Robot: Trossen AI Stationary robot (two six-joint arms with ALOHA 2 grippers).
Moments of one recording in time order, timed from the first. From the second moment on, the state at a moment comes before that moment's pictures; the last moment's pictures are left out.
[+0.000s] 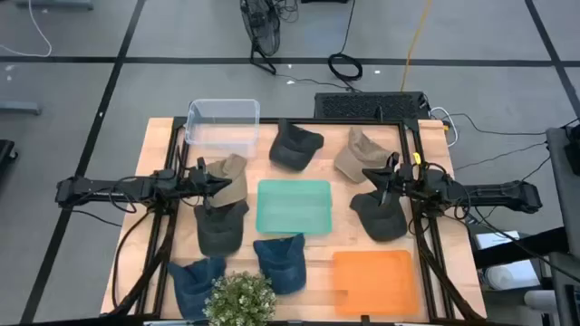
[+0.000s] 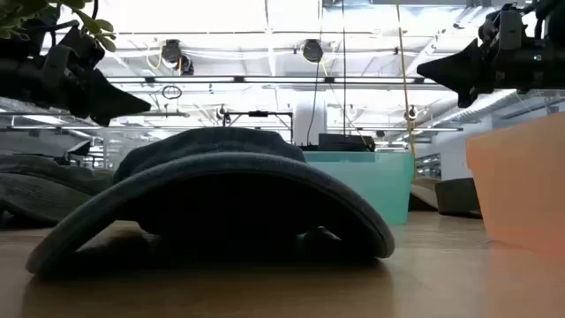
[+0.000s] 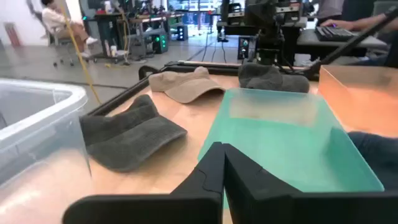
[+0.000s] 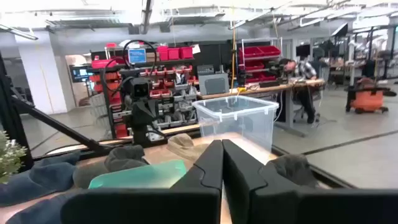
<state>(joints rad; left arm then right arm) 0.04 0.22 0.01 0.10 -0.18 -0.04 -0.05 0.28 0.01 0.43 0.24 0.07</state>
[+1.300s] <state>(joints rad) 0.05 0.49 0.31 -0.45 -0.36 -0.32 -0.04 0.34 0.01 0.42 0.18 0.10</state>
